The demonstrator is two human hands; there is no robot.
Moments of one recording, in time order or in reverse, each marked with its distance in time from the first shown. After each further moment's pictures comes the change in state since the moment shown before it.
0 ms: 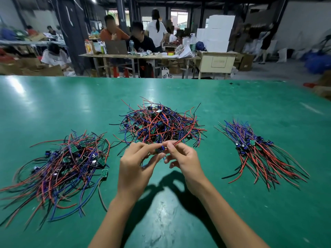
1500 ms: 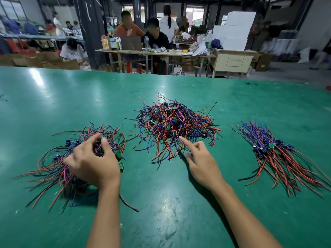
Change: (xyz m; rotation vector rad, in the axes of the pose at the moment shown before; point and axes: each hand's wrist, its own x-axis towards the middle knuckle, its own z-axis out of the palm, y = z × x) left_hand 0.001 -0.054 -0.064 0.539 0.688 -0.637; right_hand 0.014 0.025 -0.025 -1.187 -0.068 -0.172
